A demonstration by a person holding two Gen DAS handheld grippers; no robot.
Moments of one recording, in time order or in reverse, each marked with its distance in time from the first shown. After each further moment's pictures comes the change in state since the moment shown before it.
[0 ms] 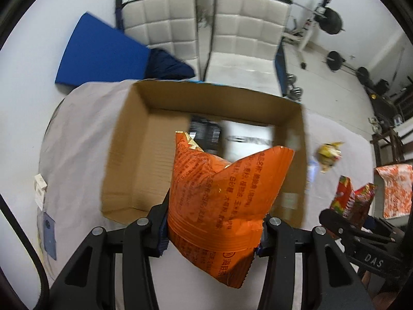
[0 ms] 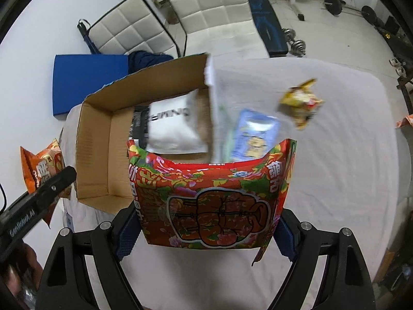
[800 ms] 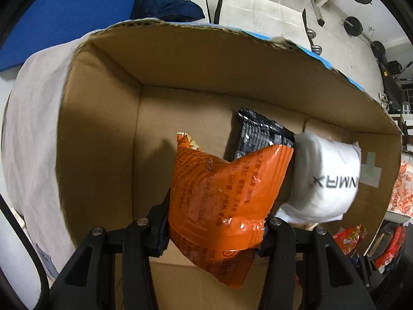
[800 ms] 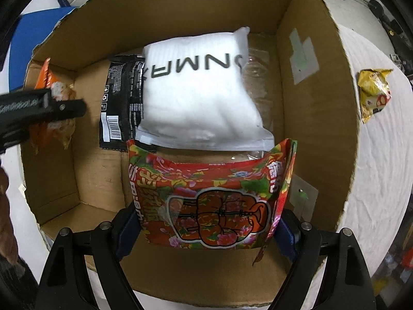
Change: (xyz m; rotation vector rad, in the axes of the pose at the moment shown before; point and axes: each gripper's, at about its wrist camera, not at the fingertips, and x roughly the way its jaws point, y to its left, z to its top) left arm 0.181 0.061 0.094 0.009 0.361 -0.052; right arm 0.164 0.071 0.024 -0.007 0.225 -0.150
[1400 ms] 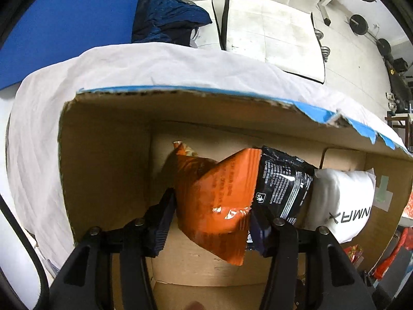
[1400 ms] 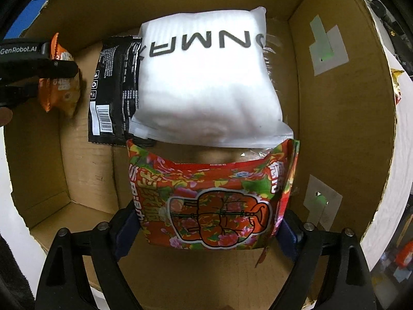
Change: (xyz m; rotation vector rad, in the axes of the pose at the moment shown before) left arm 0.007 0.009 0.028 0.014 -0.004 0.050; right arm 0.022 0.000 -0.003 -0.008 0.055 -0.035
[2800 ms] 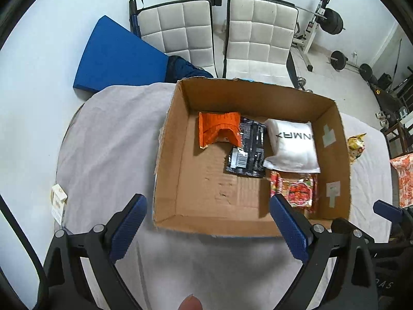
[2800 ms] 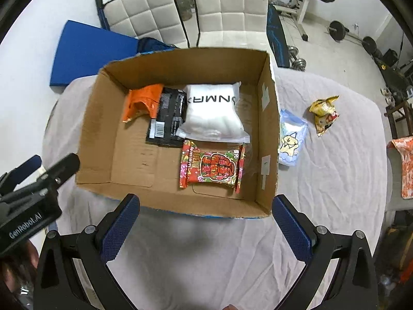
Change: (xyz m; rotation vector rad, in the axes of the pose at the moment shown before) left arm -0.141 -0.001 -0.206 0.010 -0.439 0.055; right arm -0.157 -0.005 -0.108 -0.089 -0.333 0.027
